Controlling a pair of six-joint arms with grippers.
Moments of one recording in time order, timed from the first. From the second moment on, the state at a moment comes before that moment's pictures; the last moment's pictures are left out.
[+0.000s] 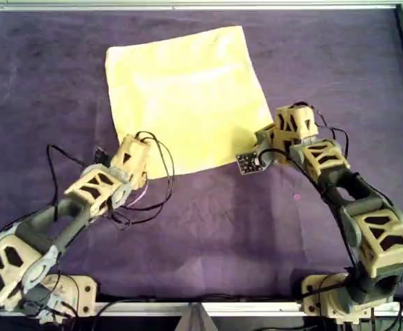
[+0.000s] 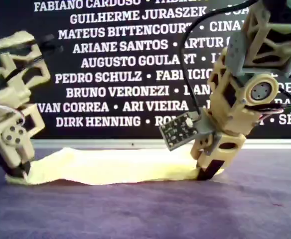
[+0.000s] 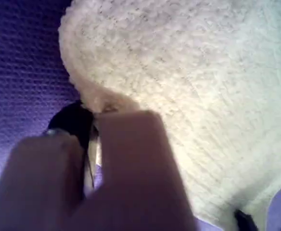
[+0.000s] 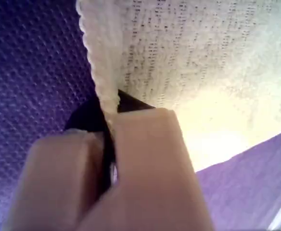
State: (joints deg) left arm -32.4 89.6 112.4 27.9 -8.6 -4.0; right arm 17.5 64.1 90.4 29.8 -10.0 -4.9
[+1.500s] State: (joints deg) left arm -22.7 80.5 95.7 8.1 -8.5 8.5; right arm 17.1 57.7 82.0 8.0 -10.1 -5.2
